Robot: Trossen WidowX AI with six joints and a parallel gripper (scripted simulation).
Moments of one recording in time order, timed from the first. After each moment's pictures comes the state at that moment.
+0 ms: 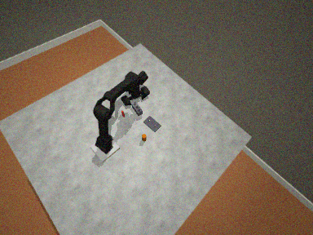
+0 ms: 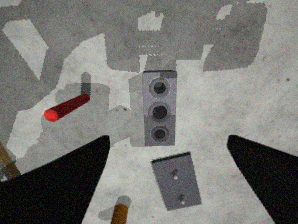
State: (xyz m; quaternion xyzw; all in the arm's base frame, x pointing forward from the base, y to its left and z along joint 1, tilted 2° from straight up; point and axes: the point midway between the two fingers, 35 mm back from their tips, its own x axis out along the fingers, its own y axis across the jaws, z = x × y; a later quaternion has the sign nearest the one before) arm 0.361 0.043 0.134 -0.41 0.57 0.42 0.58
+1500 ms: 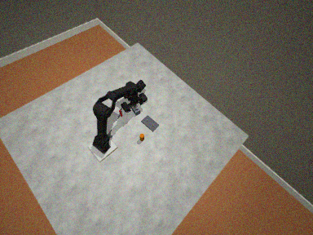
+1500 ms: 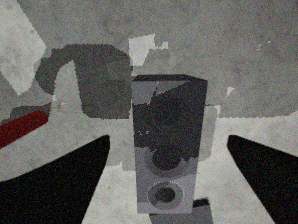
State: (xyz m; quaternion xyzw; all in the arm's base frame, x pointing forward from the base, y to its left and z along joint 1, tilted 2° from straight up) arm 0.362 0.043 0.044 -0.42 0.56 0.42 0.58
